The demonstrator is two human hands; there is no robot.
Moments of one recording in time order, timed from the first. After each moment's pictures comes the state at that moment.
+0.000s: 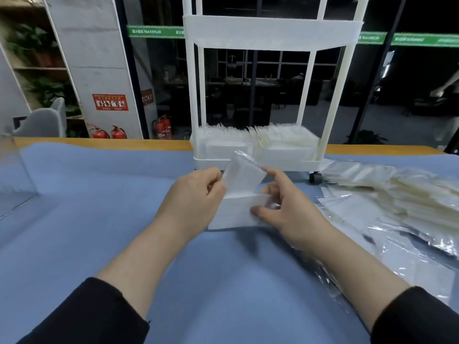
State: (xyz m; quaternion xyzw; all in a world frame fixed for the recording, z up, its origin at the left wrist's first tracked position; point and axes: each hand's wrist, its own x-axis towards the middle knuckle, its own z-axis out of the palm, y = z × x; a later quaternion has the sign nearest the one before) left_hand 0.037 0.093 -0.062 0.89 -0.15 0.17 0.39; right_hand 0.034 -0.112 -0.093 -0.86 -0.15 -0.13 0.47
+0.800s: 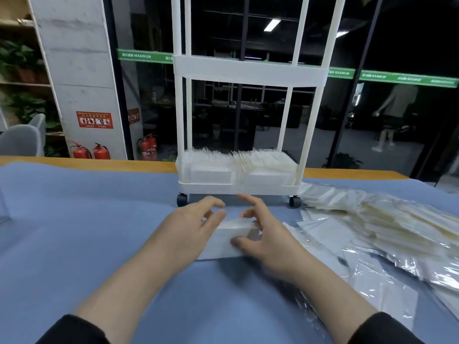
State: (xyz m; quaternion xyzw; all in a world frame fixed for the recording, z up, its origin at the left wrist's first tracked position) left_hand 0.034 0.091 -0.065 0.91 -0.20 0.09 0.36; right_hand 0.022 -0.114 -0.087 -0.89 -0.14 -0.09 0.42
